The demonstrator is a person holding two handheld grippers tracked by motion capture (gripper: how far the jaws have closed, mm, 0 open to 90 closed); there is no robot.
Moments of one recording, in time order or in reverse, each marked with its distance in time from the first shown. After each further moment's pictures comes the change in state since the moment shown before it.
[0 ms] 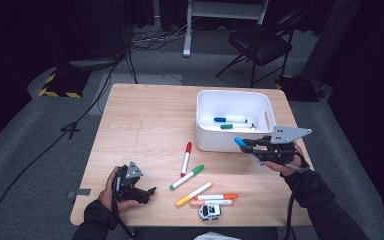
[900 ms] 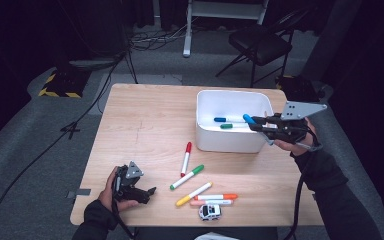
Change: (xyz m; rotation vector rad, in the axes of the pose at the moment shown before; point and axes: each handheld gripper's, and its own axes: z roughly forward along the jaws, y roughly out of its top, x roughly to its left) left arm 0.000 0.000 0.000 0.001 0.000 0.000; right arm -0.030 0.055 -0.025 0.017 -0.083 -0.048
